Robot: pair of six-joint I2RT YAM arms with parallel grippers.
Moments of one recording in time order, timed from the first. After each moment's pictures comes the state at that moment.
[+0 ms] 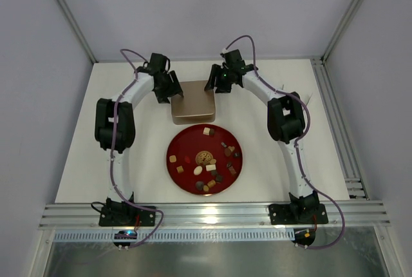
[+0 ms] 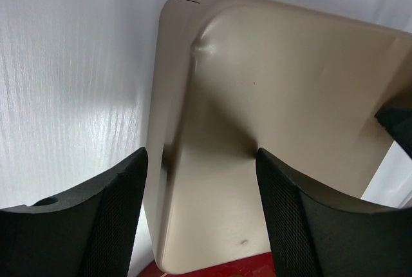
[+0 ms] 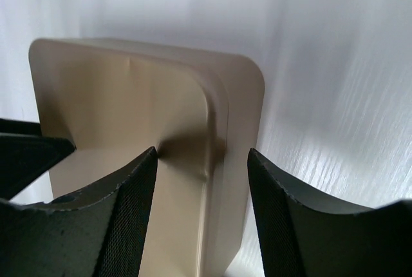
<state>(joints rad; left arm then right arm) -0.23 2.13 1.75 -0.67 0.12 -0.60 0.40 2.39 2.05 -0.50 -0.30 0.51</state>
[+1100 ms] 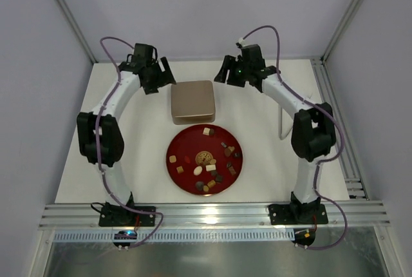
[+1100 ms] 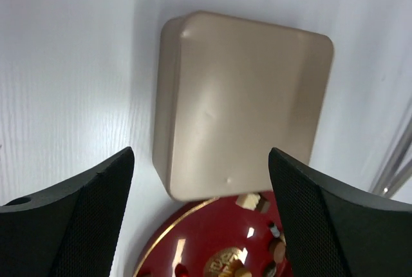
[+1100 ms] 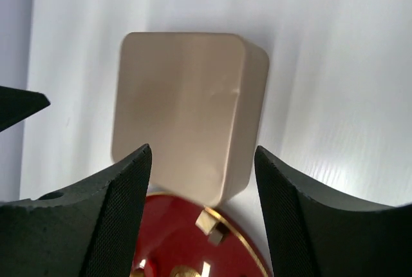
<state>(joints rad) -0.19 1.94 1.74 -0.69 0.10 -0.54 0.38 2.03 1.72 -0.33 -0.26 0.50</state>
